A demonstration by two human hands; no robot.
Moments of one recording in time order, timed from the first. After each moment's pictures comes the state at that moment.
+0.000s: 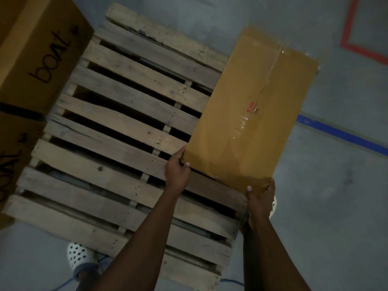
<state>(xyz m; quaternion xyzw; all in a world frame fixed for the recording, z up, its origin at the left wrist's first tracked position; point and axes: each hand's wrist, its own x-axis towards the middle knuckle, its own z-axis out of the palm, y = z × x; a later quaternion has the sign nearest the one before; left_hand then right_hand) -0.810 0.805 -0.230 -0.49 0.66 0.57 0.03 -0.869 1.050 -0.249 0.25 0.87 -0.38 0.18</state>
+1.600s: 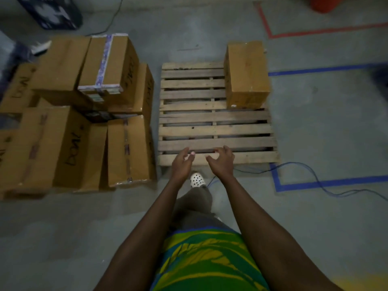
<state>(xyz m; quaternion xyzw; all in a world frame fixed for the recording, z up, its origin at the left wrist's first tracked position) -0.088 0.571 0.235 -0.28 0.75 0.58 0.11 -0.131 0.713 0.207 0.12 0.89 -0.40 0.16</state>
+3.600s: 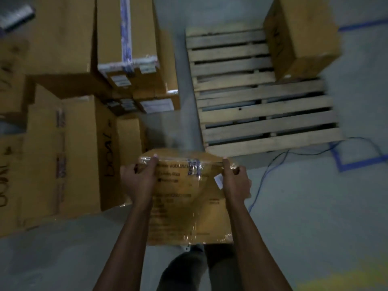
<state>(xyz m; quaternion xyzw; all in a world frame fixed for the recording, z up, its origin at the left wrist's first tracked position) -0.072 0.075 0.126 -0.47 0.73 0.49 -0.01 -0.082 0.289 0.087 0.46 0.77 -0.42 0.14</state>
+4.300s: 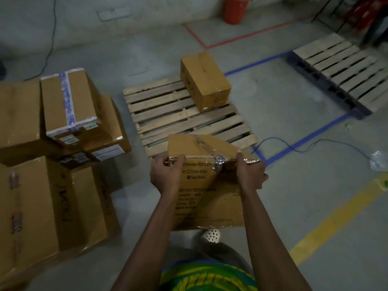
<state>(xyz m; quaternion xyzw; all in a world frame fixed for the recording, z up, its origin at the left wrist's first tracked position) -0.031 0.369 0.323 -0.26 0.80 0.54 0.02 -0.002 0.570 0.309 0.57 0.70 -0.43 -0.10</state>
